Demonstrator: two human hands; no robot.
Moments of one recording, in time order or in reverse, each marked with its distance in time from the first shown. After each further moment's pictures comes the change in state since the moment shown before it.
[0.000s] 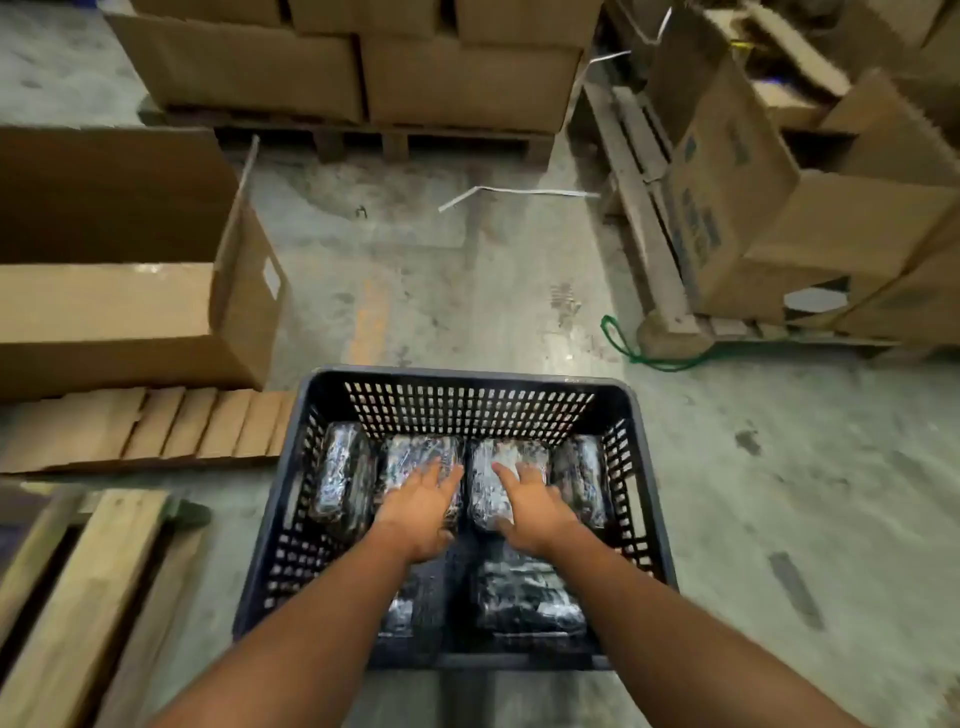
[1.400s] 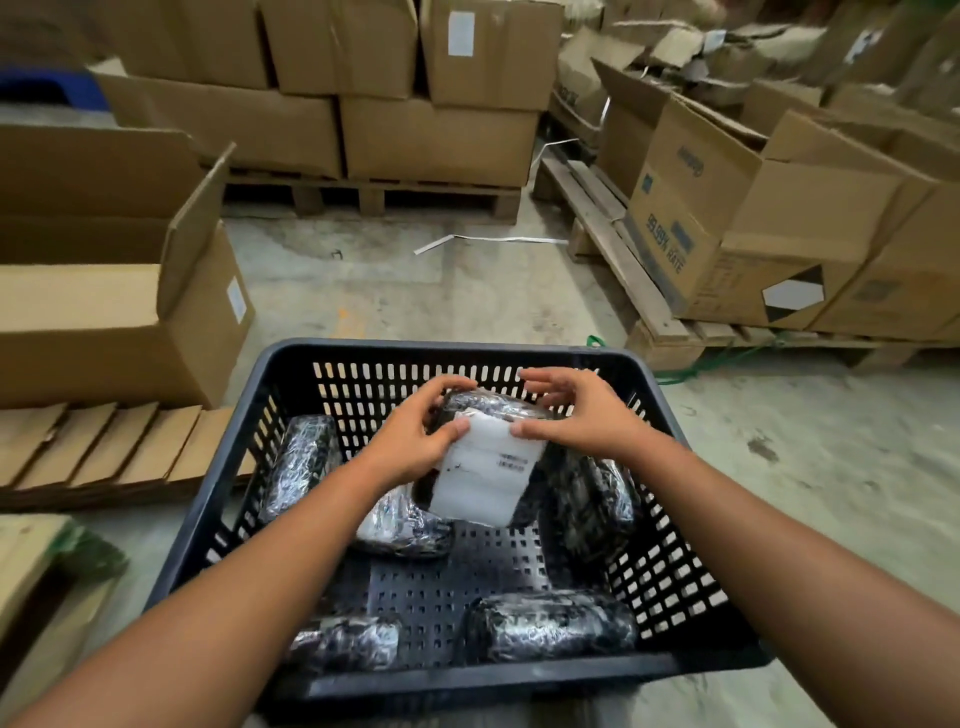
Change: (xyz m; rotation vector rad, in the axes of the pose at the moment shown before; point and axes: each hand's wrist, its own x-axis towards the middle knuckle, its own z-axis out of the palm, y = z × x) left_hand 0.059 -0.022 -0.007 -0.983 0.460 0.406; right_hand 0.027 0.055 -0.041 0.518 0.469 -0.227
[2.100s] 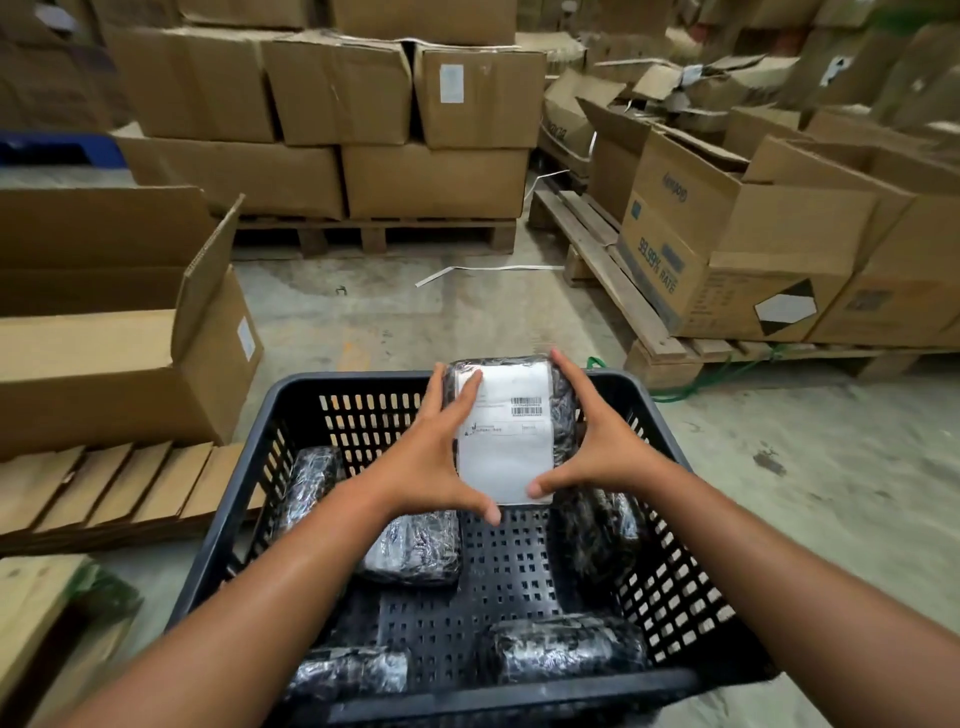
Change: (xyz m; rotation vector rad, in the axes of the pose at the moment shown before) left_hand -0.011 0.032 -0.007 0.396 -0.139 0.148; right_hand -0.025 0.003 -0.006 0.158 -0.004 -0.151
